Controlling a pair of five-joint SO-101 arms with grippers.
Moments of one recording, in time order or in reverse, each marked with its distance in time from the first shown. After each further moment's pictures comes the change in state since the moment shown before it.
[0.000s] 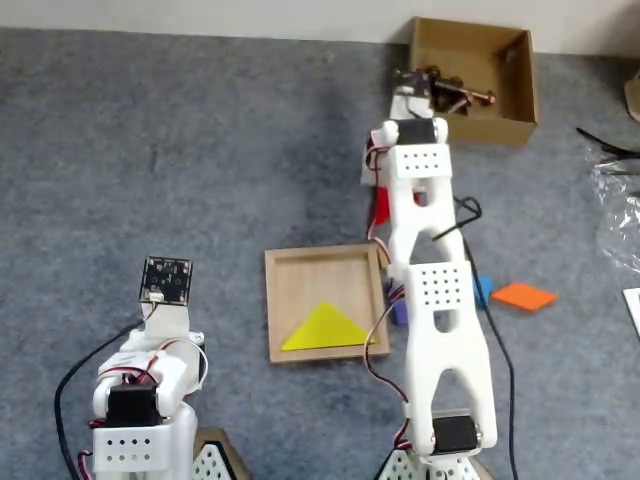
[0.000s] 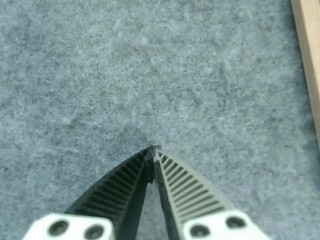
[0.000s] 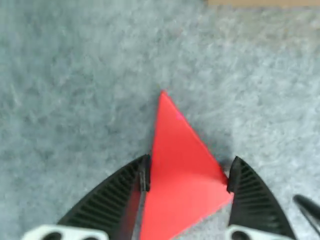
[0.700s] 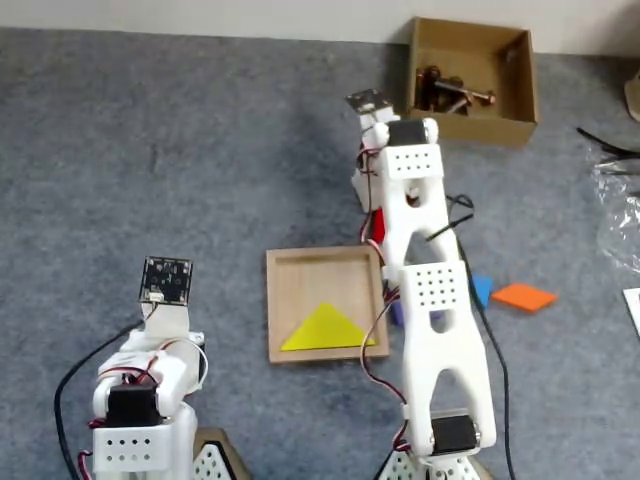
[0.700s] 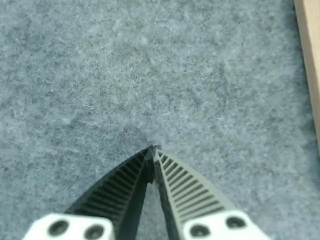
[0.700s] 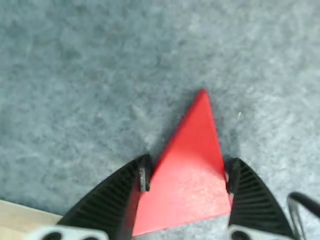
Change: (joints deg) left arm 0.0 0.0 0.0 0.0 0.0; right arm -1.1 0.0 0.0 8.9 24.5
